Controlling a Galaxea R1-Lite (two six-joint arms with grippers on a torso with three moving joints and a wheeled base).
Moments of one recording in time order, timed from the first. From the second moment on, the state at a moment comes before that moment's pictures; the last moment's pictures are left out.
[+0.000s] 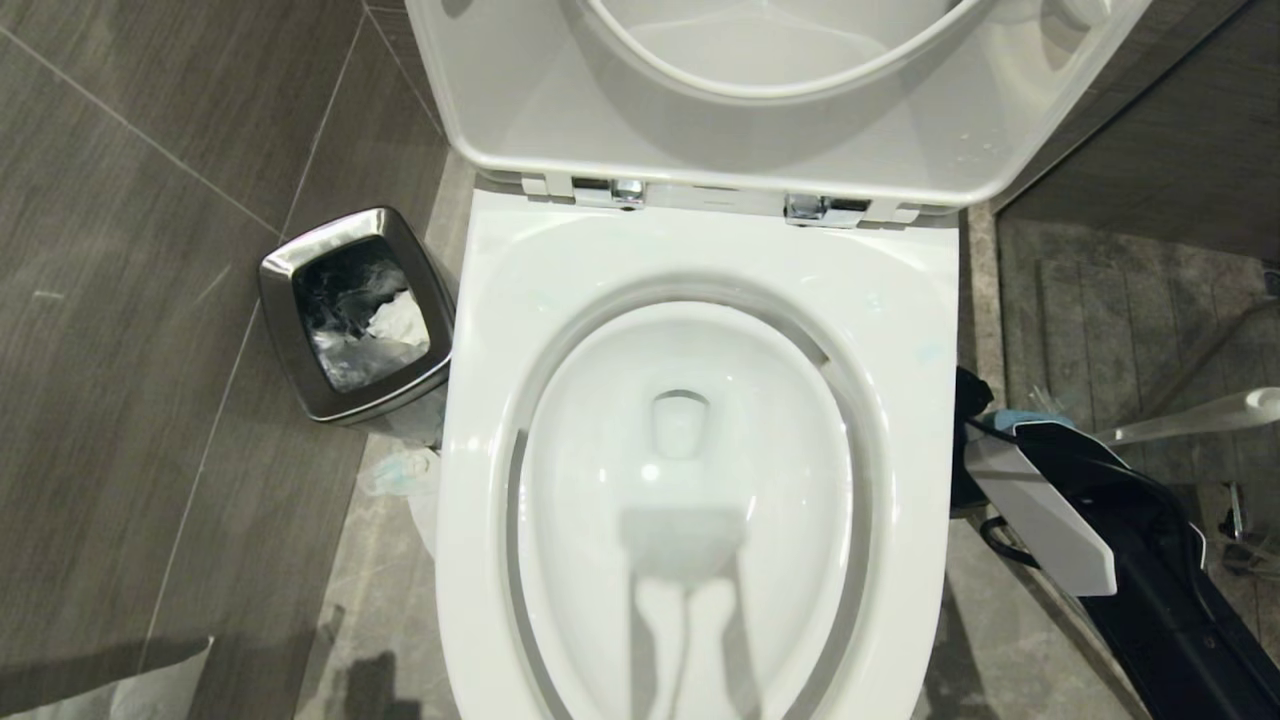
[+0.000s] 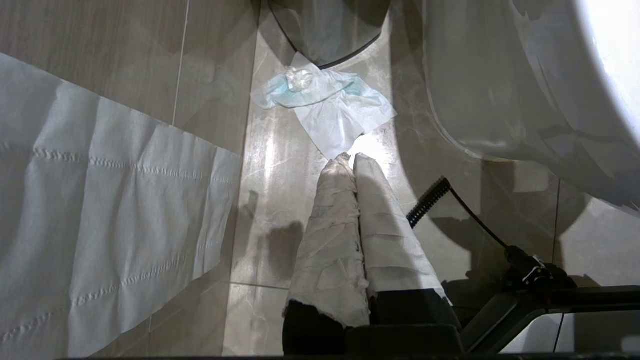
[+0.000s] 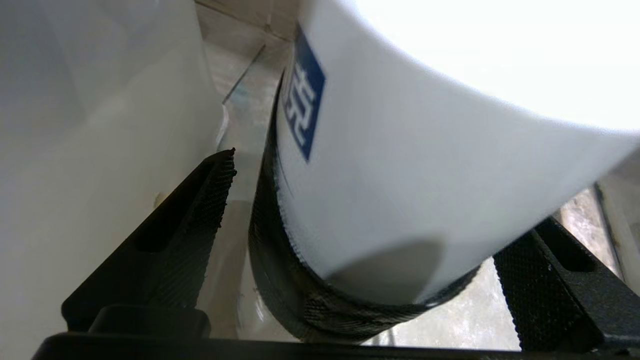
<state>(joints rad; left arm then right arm) 0.00 0.00 0.00 0.01 -0.01 0.02 0.11 2.83 -1.89 -1.51 -0.05 -0.29</state>
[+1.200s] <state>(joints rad) 0.00 0.00 0.00 0.00 -0.01 0.02 0.11 2.87 -1.97 -1.48 -0.04 -0.29</state>
